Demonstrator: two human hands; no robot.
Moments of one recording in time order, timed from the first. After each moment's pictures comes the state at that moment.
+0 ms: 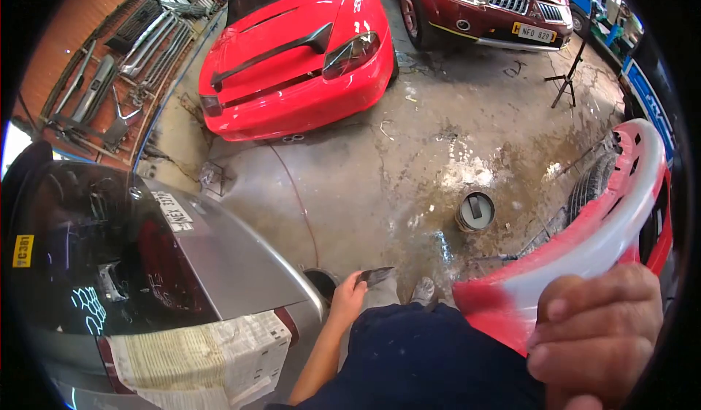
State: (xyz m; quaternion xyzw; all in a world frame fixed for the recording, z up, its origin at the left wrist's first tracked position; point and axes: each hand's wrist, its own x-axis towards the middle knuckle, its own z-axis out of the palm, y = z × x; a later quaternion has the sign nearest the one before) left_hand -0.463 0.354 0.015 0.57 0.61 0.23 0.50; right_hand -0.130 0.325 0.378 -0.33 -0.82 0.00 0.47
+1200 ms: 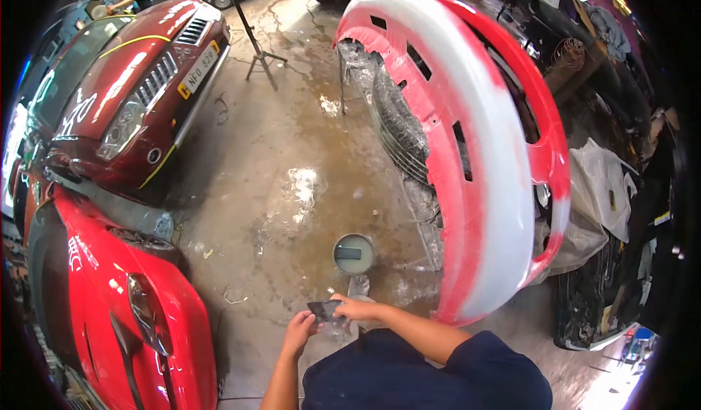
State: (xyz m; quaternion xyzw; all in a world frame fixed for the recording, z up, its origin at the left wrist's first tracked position) left_hand -0.078 0.775 -0.149 0.54 0.34 -0.23 0.73; right_hand 0.039 0.558 -0.157 -0.56 -0.02 0.62 0.55
